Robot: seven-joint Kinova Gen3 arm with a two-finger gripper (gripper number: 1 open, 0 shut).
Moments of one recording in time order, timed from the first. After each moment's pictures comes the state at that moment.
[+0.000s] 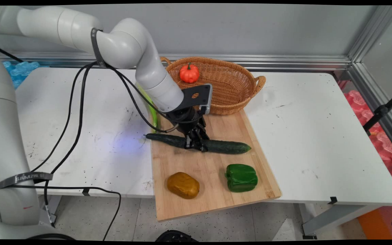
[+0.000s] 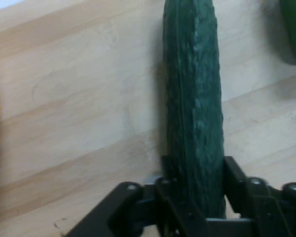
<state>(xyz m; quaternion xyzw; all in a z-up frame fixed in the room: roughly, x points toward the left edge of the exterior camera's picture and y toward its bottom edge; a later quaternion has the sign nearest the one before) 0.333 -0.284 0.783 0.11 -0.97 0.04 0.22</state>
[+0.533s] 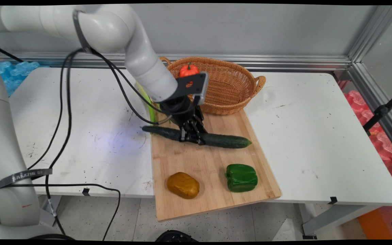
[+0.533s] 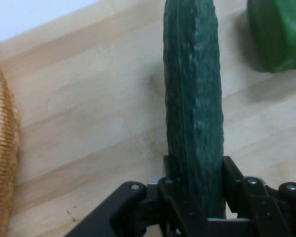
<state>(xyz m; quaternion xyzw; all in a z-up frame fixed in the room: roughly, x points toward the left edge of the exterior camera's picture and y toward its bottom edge) 0.344 -0.274 0.824 0.09 -0.97 0.05 0.23</state>
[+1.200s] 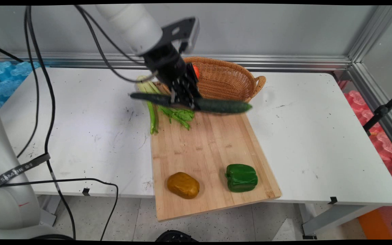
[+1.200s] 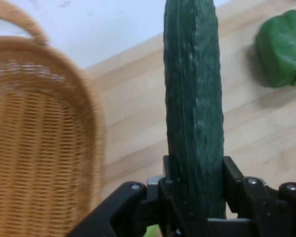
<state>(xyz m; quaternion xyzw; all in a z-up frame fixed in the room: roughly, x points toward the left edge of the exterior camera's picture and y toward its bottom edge) 0.373 -0.282 0.939 0.08 -0.97 0.09 0.23</state>
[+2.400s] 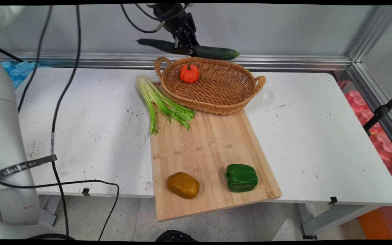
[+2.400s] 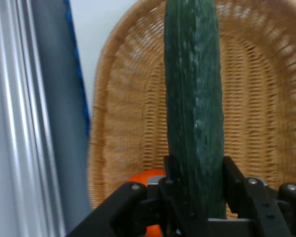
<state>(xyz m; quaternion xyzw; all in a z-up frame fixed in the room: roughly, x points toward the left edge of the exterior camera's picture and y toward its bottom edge) 0.439 -0.440 0.960 0.05 -0.97 0.18 0.17</state>
